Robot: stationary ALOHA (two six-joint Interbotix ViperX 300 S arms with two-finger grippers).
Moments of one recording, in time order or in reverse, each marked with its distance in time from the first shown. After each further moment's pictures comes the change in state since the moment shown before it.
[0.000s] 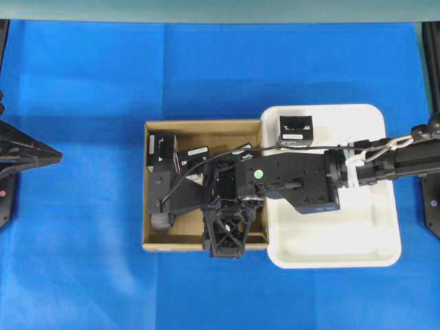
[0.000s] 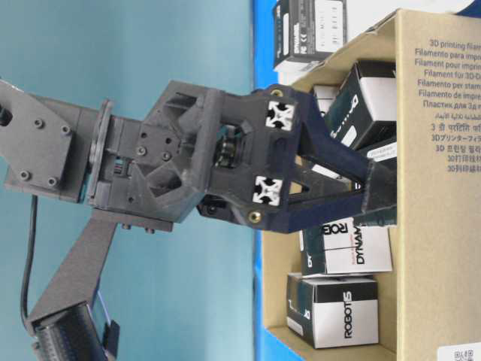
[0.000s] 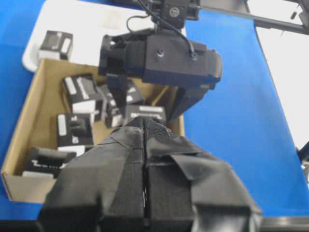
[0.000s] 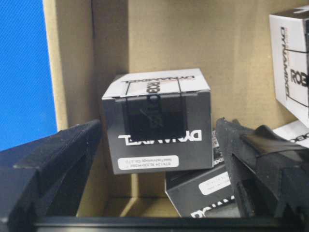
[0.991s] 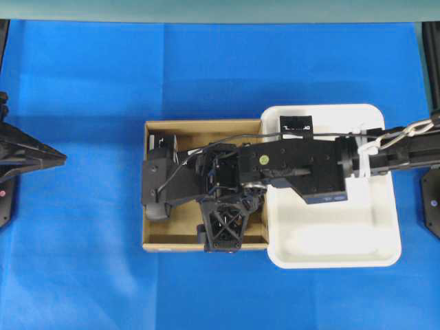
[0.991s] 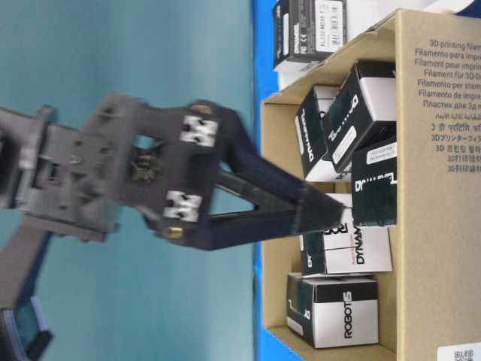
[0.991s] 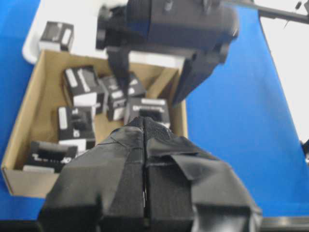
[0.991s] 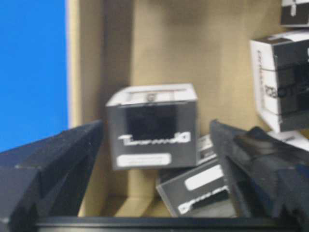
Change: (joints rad) left arm 0.002 0.014 0.005 0.000 0.000 0.006; right arm -0.020 -0.038 -0.031 0.005 0.011 -0.029
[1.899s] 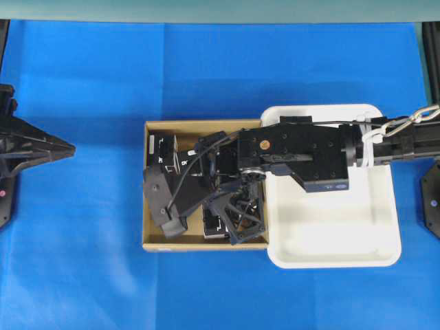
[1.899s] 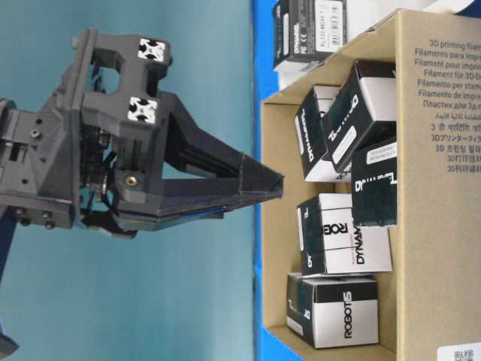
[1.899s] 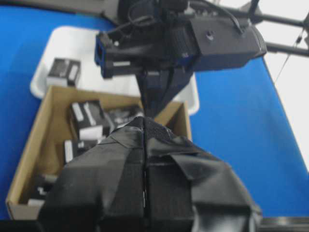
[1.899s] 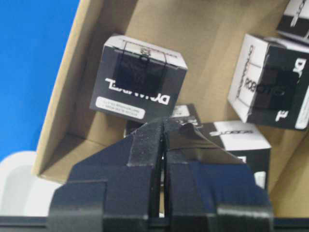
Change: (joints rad) left arm 0.025 0.051 0.017 -0.002 -0.143 0.020; right arm -0.025 -0.021 -0.054 0.025 0.172 -0.362
